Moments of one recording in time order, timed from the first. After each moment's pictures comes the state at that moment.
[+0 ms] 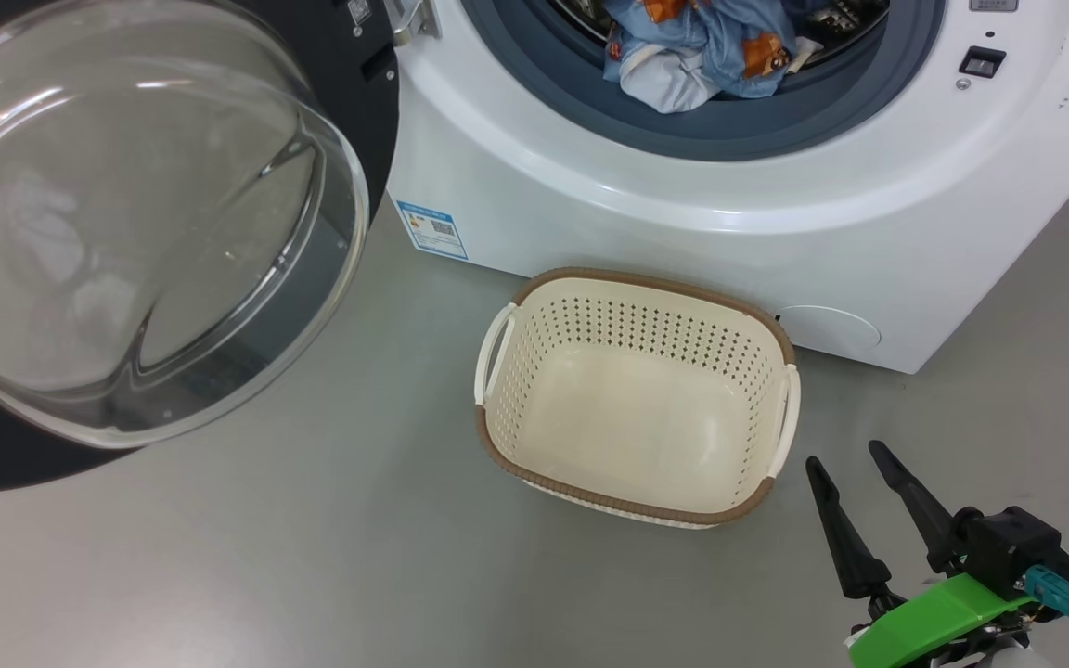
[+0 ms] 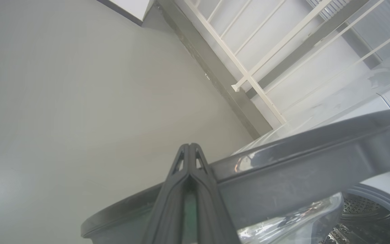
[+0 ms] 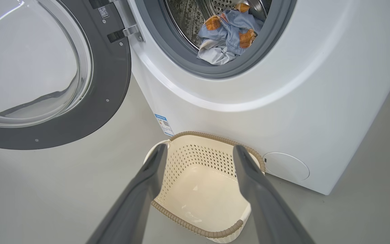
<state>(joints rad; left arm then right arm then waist) -0.66 0.76 0.04 0.68 -1.41 -0.12 0.41 -0.08 -0.20 0.13 0.21 0.32 0.13 -0.25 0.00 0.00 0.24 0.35</state>
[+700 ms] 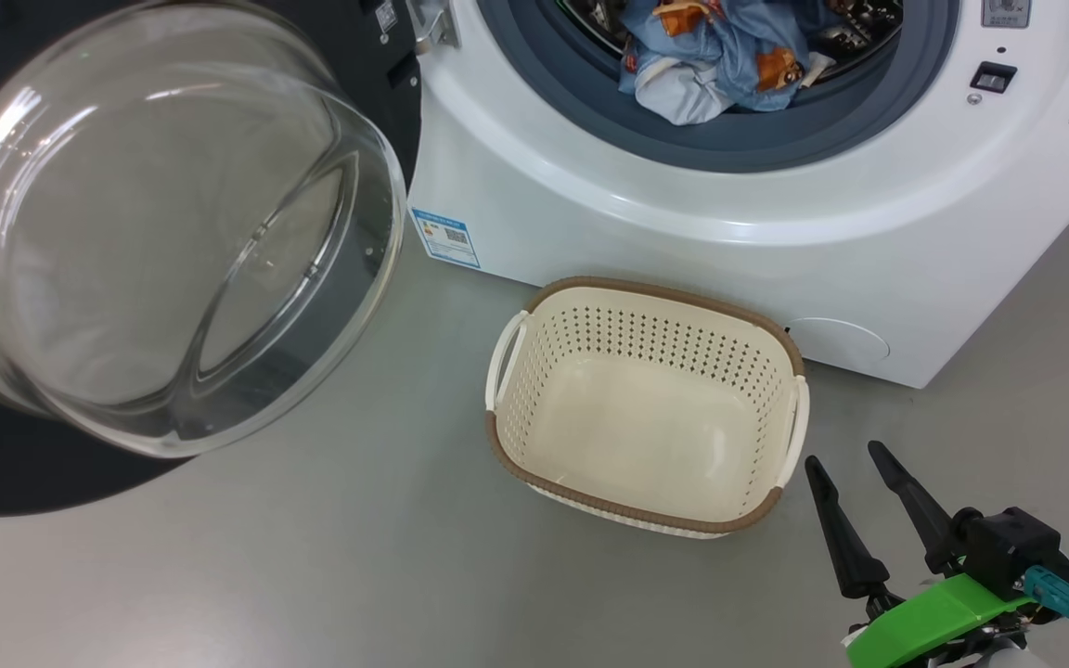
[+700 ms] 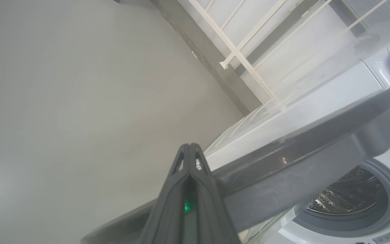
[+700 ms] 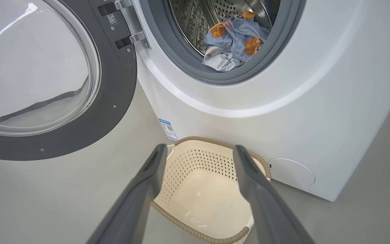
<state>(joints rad) -0.57 0.80 -0.01 0.53 -1.49 -0.12 0.47 -0.08 -0.19 0.12 0.21 0.32 0.13 -0.25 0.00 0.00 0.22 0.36</state>
